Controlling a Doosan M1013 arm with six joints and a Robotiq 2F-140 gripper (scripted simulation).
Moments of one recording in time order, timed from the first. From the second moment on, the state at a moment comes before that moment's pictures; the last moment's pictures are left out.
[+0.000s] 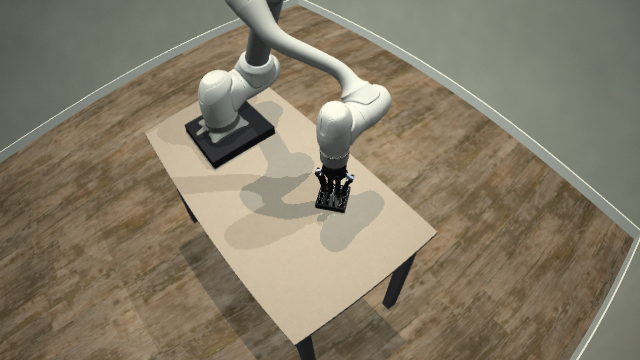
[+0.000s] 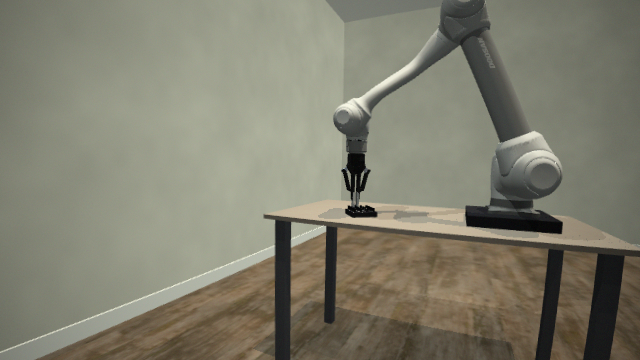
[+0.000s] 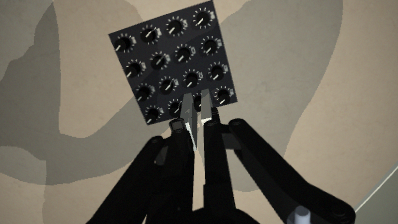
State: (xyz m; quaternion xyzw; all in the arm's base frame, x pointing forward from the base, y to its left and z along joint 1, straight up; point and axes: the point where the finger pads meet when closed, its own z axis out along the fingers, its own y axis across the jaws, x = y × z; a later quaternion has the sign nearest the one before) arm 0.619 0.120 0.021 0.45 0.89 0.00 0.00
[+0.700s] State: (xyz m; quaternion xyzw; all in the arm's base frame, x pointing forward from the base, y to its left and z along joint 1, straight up) arm 0.619 0.120 0.021 0.41 0.91 0.00 0.00
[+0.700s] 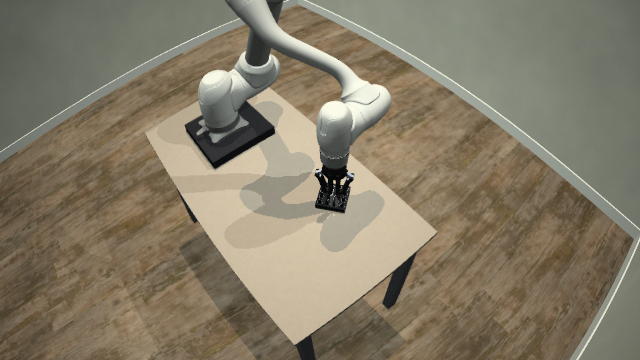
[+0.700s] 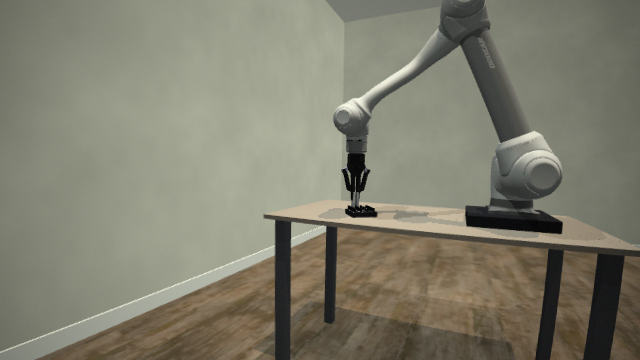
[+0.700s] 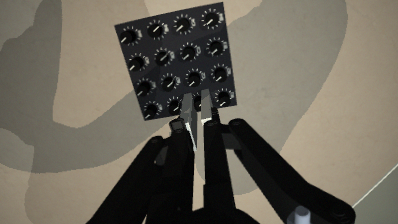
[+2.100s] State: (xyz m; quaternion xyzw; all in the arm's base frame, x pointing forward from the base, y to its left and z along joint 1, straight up) arm 0.619 0.121 0.021 0.04 1.00 0.00 0.00
